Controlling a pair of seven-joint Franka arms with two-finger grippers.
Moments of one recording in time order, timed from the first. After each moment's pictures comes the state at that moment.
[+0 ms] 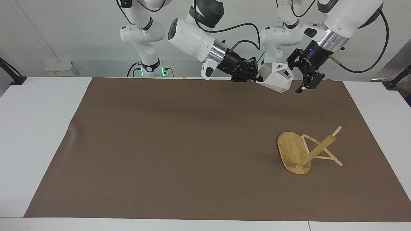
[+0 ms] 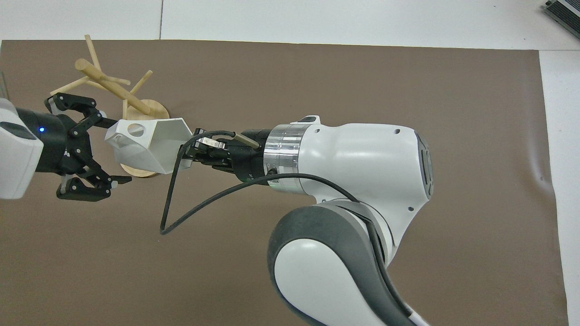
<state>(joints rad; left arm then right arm) -0.05 -0.13 -0.12 -1.73 -0.39 1.71 1.25 0.22 0.20 0.48 -1.65 0.96 2.46 0.38</state>
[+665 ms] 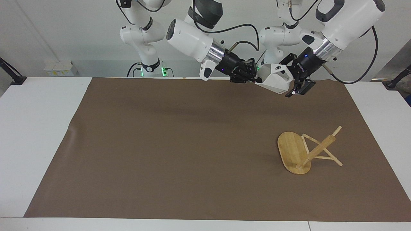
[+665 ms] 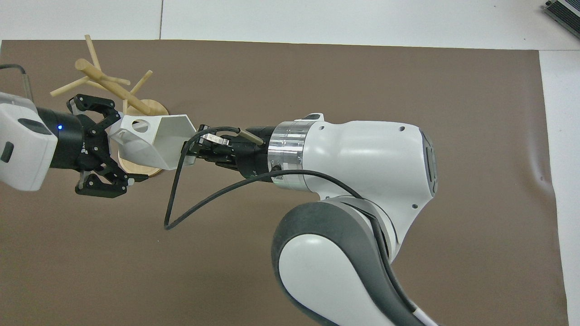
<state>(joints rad) -0.05 -0.10 -0.12 -1.76 -0.48 1.75 1.28 0.22 0.20 0.48 -1.65 0.96 2.46 0.38</state>
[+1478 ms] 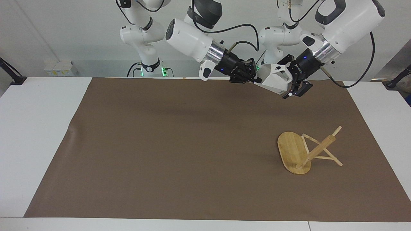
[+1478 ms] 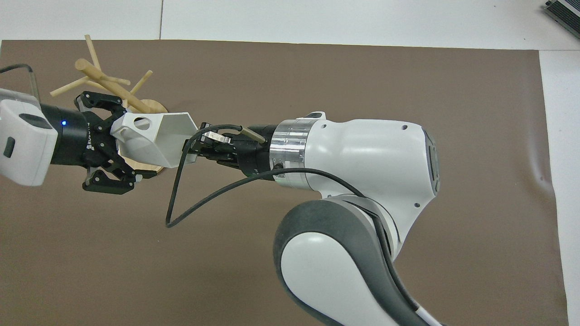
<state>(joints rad) -0.05 -0.09 -0.12 -1.76 -0.55 1.77 1.28 0.21 0.20 0.48 -1.65 0.96 2.46 0.38</state>
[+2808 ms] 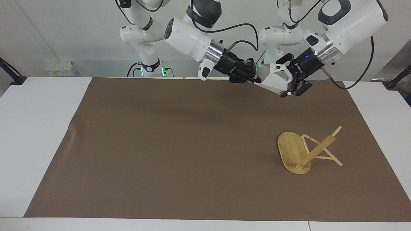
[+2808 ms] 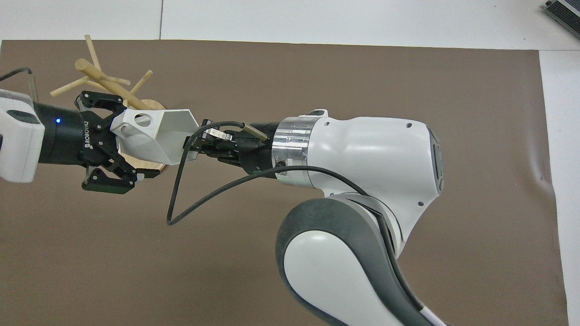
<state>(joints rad) -0.03 -0.09 -0.11 -1.77 -0.65 1.75 1.28 0.21 0.20 0.48 -1.64 0.96 2.46 0.38</state>
